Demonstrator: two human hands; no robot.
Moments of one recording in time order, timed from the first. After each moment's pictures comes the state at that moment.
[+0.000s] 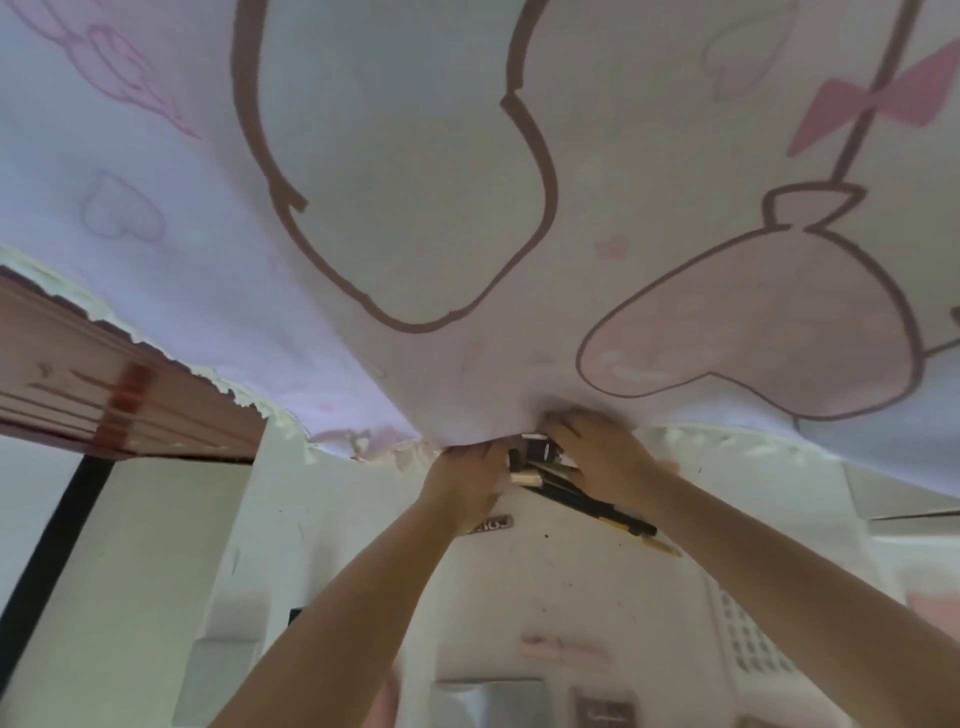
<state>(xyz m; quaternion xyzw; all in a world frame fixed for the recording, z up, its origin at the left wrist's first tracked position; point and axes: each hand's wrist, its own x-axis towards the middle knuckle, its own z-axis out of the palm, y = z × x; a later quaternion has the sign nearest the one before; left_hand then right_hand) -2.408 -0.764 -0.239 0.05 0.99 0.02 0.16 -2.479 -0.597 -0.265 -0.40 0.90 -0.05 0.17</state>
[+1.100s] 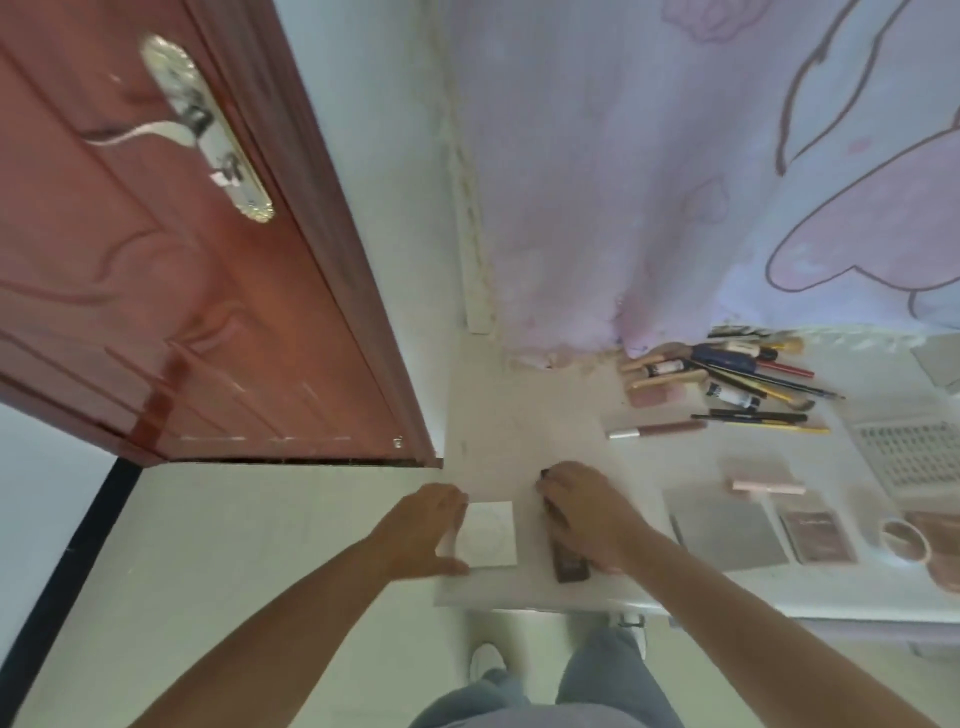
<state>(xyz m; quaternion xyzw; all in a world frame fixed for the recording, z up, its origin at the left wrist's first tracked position) -2.145 -1.029 -0.238 0.12 0.95 0.12 0.28 -2.204 -0.813 -0.236 -0.37 0.92 -0.09 0.11</state>
